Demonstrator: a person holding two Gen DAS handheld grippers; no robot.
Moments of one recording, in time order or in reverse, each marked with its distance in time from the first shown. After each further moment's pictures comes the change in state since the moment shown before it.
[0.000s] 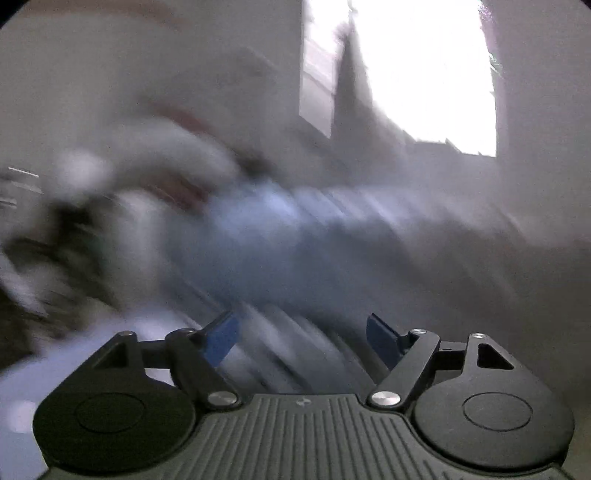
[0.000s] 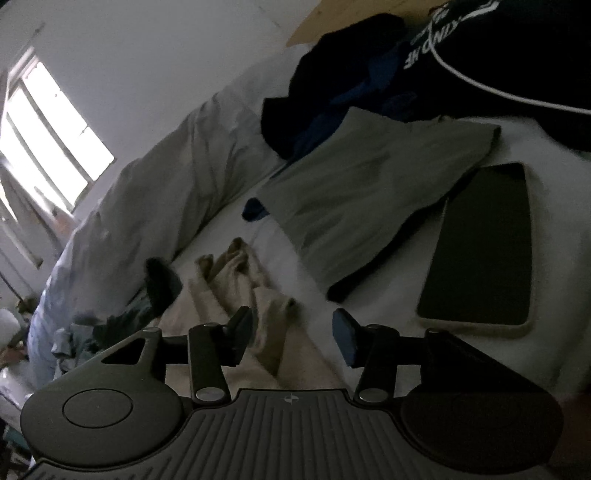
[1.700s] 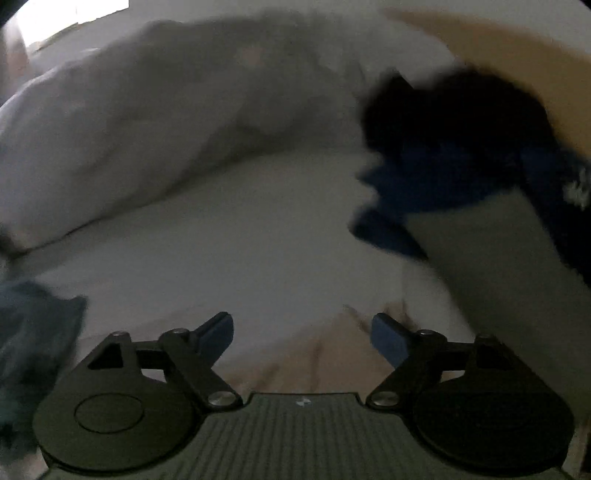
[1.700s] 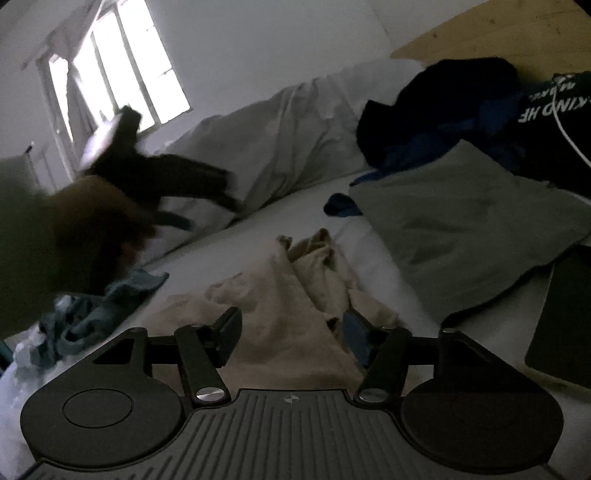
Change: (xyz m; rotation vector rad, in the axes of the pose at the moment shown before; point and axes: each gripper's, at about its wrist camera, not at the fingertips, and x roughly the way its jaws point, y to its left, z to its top) left arm -0.078 -0.297 -0.211 0.549 0.341 -0.608; right arm 0.016 0.078 -0.011 -0.323 0.018 0.100
